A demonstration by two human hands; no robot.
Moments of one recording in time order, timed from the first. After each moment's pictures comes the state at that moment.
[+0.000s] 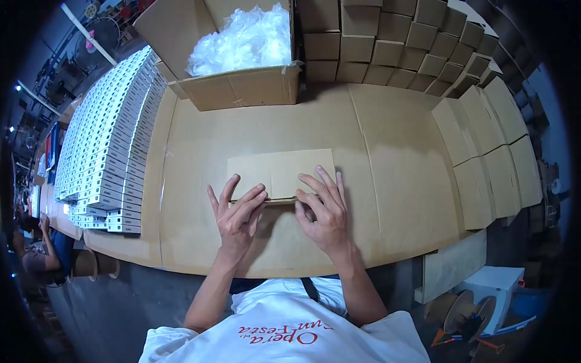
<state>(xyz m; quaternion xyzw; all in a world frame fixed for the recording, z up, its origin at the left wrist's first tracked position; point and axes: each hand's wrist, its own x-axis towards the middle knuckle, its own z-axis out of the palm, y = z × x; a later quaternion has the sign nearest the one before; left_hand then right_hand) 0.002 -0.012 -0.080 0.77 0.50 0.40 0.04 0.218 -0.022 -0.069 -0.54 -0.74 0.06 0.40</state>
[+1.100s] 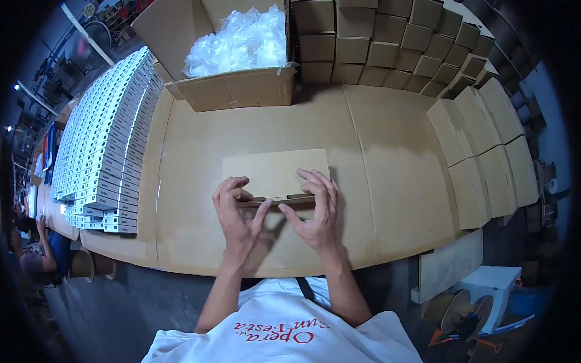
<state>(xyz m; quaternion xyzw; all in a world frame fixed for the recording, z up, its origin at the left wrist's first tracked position) 0.027 -0.010 -0.078 0.69 0.53 0.47 0.11 0.209 -0.019 -0.078 -0.55 -0.68 0.10 0.47</state>
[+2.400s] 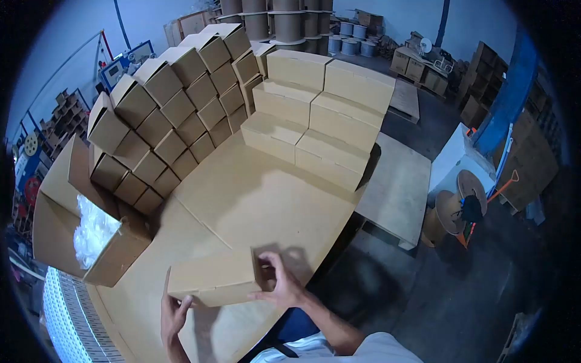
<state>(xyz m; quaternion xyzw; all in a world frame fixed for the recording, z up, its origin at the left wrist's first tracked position) 0.087 0.057 -0.041 0.69 0.37 0.20 0.59 0.347 -0.127 -0.117 -0.61 -0.43 0.30 0.60</state>
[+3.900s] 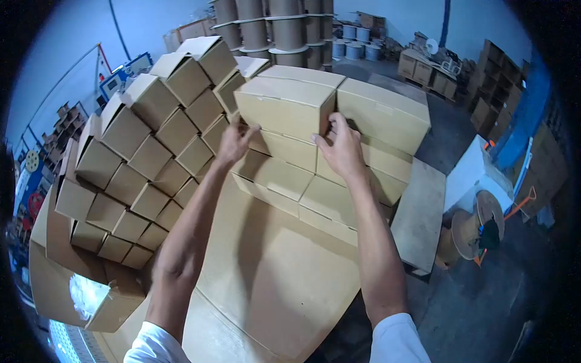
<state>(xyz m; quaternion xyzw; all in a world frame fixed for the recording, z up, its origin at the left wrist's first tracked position) 0.660 0.300 0.003 0.86 0.12 0.32 0.39 0.761 0.025 0.020 -0.73 -0.38 -0.15 0.55</state>
